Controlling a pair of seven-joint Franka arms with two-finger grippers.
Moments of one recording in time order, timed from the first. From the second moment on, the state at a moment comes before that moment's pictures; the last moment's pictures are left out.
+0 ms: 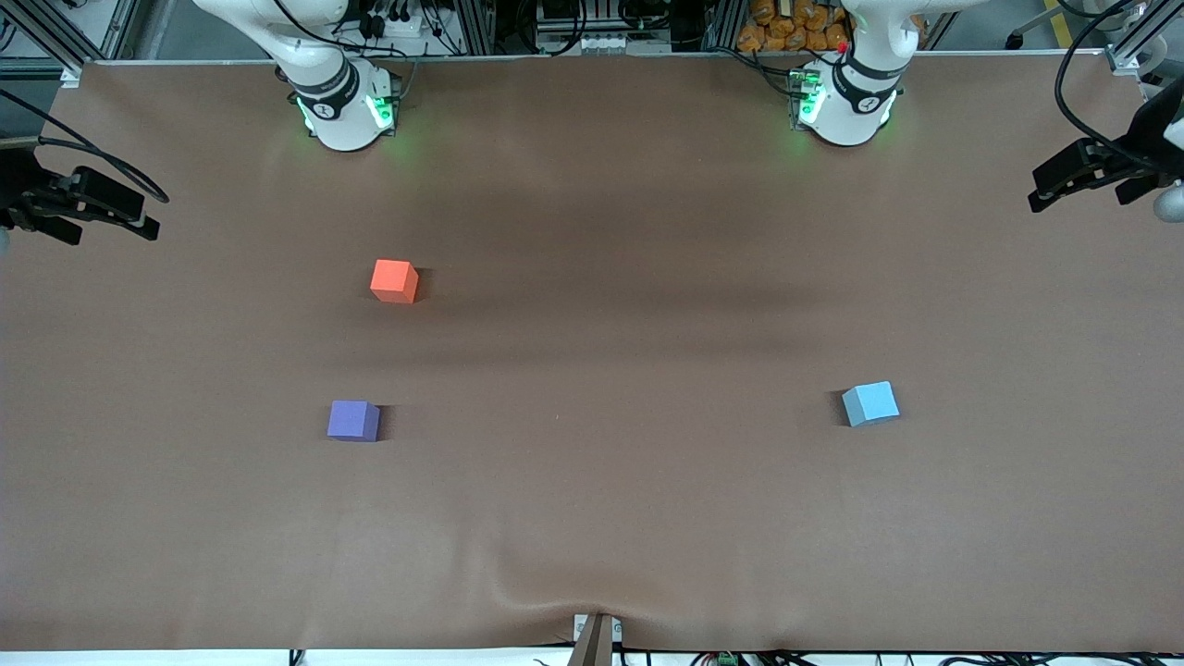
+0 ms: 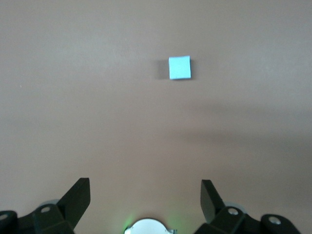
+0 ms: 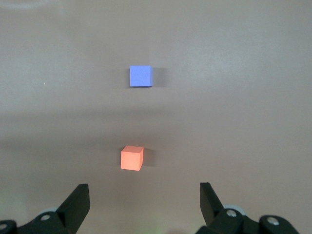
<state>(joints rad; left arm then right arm) 0.05 -0.06 -0.09 -1.56 0.02 1.43 -0.11 -0.12 0.03 0.10 -1.44 0.10 1.43 0.00</state>
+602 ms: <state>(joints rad) 0.05 -0.05 -0.10 -1.58 0.01 1.43 -0.14 -0.11 0.02 0.11 -1.46 0.05 1.43 0.00</state>
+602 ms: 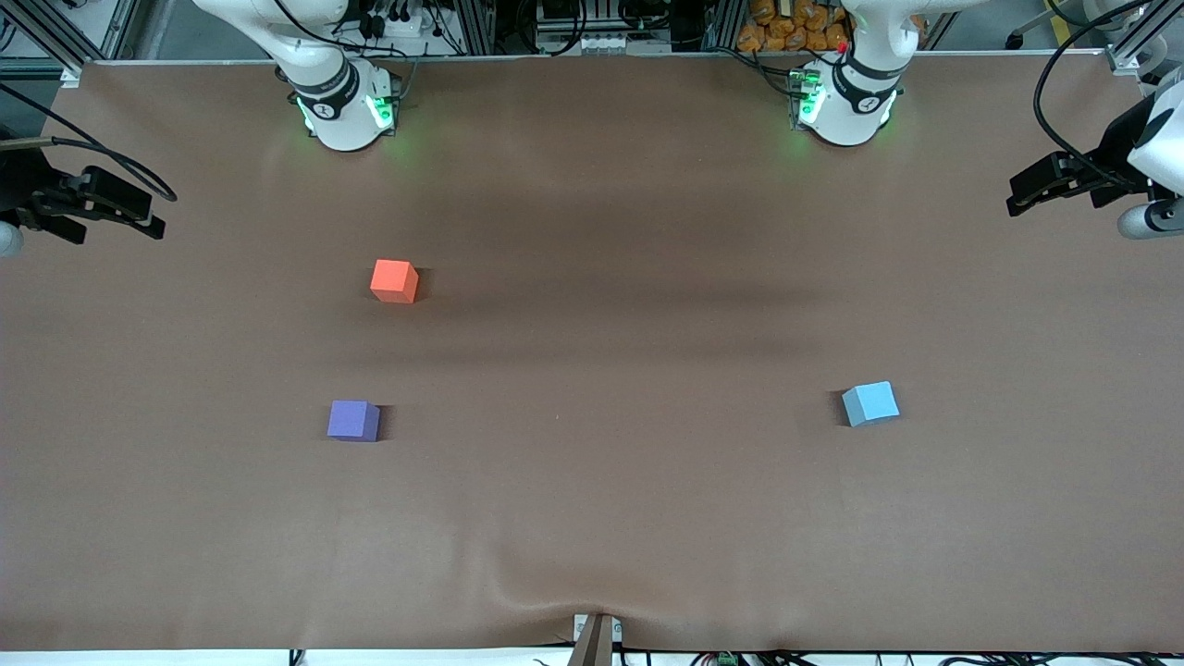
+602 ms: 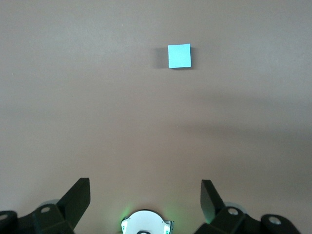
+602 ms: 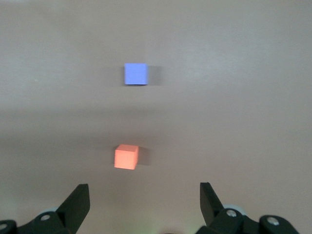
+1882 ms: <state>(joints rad) 0.05 0.13 -0.10 -2.10 -0.05 2.40 -0.14 -0.10 0.02 0.11 -1.46 0.03 1.44 0.00</state>
